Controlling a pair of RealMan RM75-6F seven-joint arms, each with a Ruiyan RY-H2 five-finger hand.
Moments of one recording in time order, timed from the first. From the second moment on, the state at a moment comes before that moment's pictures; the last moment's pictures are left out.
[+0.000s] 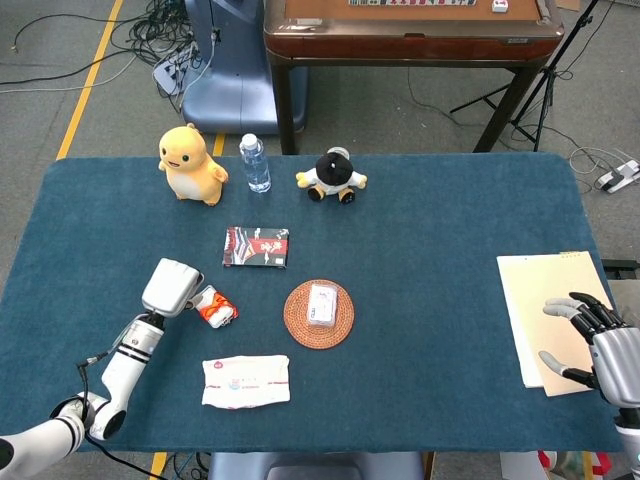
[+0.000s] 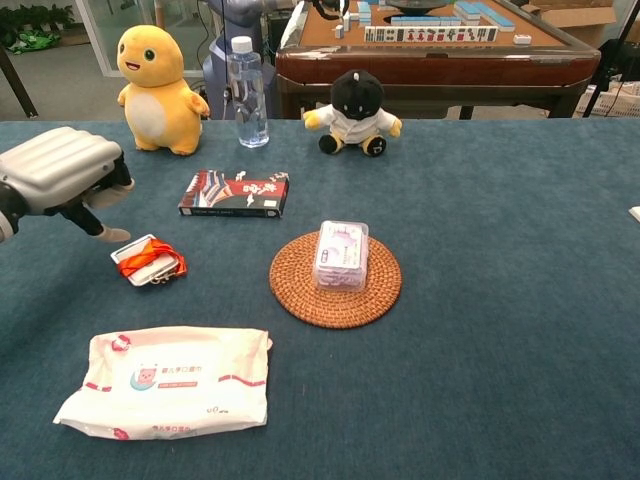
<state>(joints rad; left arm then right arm) -0.63 -1.68 -0.10 -0.94 1.48 1.18 0.17 0.06 -1.13 0.03 -1.44 -1.66 1.65 0.28</state>
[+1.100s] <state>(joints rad) -0.64 -1.73 -0.08 -0.97 1.51 1.18 0.21 0.05 -1.12 0.03 -1.44 -1.66 1.65 0.29</state>
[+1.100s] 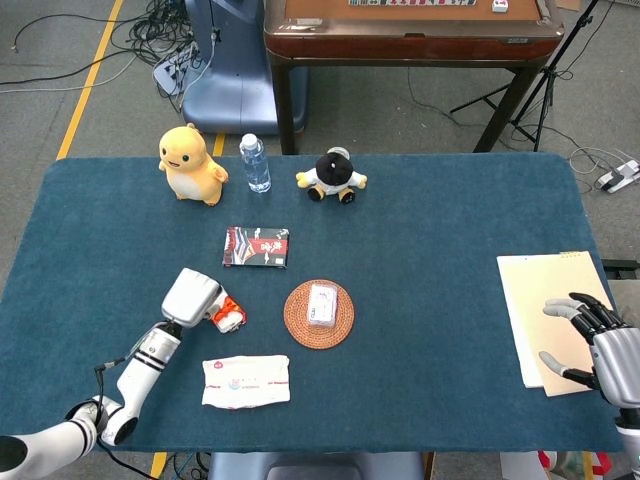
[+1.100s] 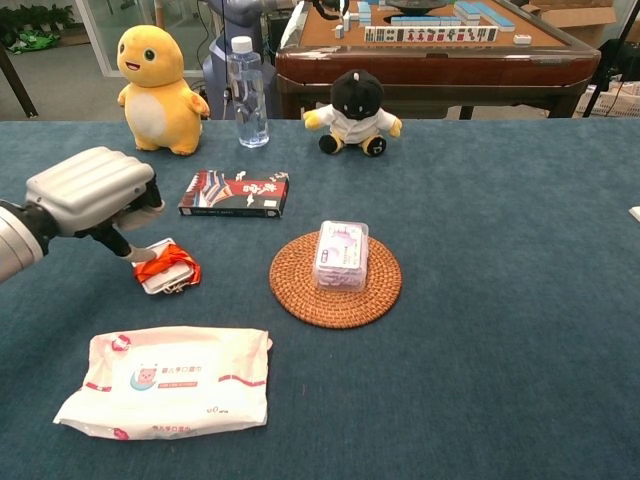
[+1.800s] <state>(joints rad) -0.68 -1.76 -0.11 -1.08 1.49 1.14 0.33 0.05 -1.11 0.03 -1.44 -1.66 1.66 0.31</state>
